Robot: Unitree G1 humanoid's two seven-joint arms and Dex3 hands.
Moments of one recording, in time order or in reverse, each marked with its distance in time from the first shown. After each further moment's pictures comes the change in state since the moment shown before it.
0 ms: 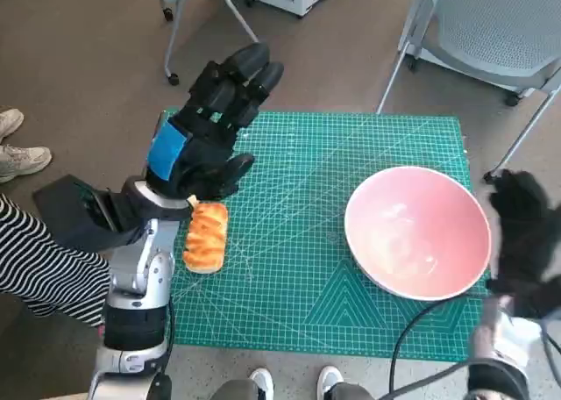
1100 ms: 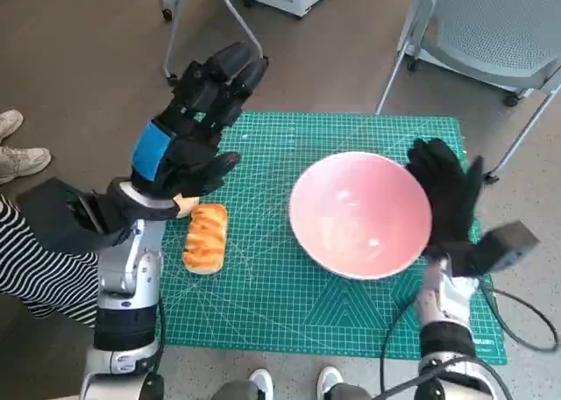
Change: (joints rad) left arm 0.011 0.032 0.033 0.003 0.002 -0.014 -0.004; right arm -0.183 0.137 0.088 0.057 0.009 0.063 0.092
